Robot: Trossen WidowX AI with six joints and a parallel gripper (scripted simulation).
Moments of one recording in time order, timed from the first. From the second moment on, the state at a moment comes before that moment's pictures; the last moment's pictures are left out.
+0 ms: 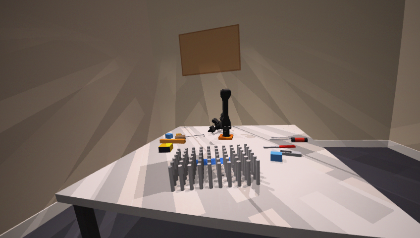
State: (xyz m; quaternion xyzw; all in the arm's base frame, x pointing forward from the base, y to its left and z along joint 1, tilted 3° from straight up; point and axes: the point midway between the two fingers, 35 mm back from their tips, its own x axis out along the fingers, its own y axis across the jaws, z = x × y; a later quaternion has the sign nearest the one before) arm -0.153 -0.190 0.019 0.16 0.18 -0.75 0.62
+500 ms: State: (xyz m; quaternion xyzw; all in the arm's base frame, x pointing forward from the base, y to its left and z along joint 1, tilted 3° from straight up) arm -0.082 -0.265 0.040 0.16 0.18 -0.63 0.74
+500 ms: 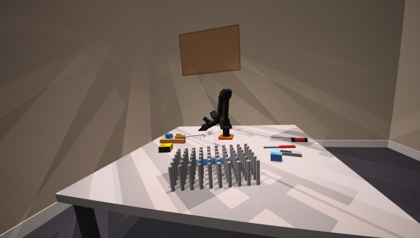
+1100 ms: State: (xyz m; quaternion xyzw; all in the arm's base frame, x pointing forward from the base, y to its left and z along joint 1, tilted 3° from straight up) arm 0.140 -0.294 0.075 0.11 0.20 -0.37 0.90
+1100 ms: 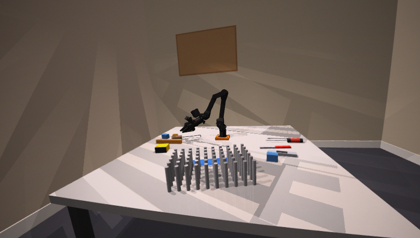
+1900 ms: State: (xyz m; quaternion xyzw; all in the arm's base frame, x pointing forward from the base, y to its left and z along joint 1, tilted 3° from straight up) arm 0.378 -0.029 0.123 0.09 0.19 0.04 0.98
